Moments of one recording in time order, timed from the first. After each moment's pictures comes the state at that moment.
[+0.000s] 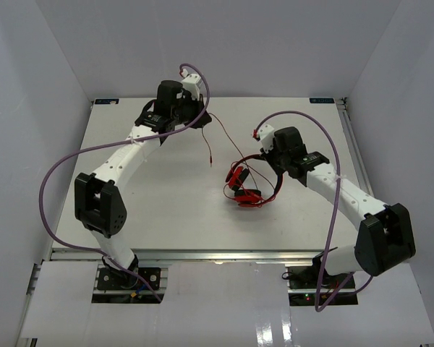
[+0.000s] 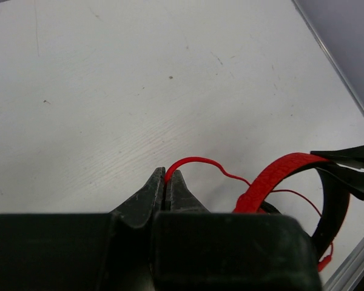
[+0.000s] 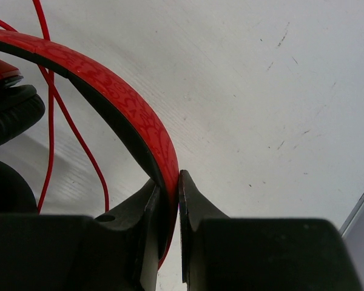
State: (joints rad) left arm -0.41 1.76 1.63 -0.32 0.31 -0.18; right arm 0.48 1.38 1.03 -0.40 0.07 -0.37
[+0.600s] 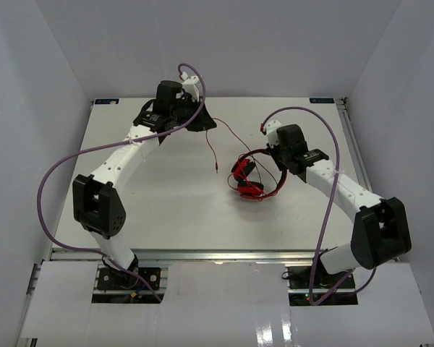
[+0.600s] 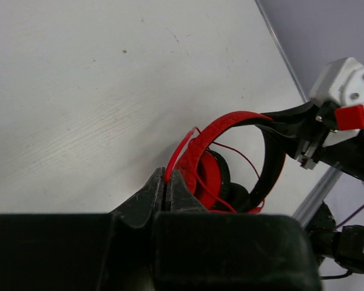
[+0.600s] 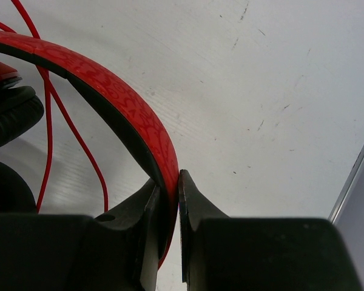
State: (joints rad) left arm -0.41 1.74 1.64 -0.40 0.43 -0.31; right arm 0.44 1.43 1.04 -0.37 0.17 -0.30
